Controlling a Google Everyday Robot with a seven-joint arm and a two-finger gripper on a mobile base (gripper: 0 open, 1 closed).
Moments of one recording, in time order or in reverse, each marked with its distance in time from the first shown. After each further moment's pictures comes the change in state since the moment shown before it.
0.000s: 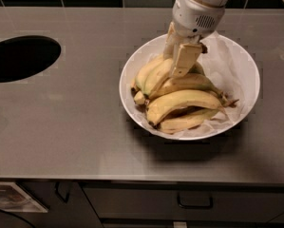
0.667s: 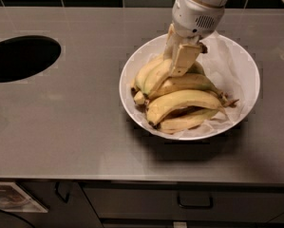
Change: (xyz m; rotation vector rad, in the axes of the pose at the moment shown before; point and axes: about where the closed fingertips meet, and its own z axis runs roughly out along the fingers) arm 0.000 0.000 0.001 -0.003 0.000 0.000
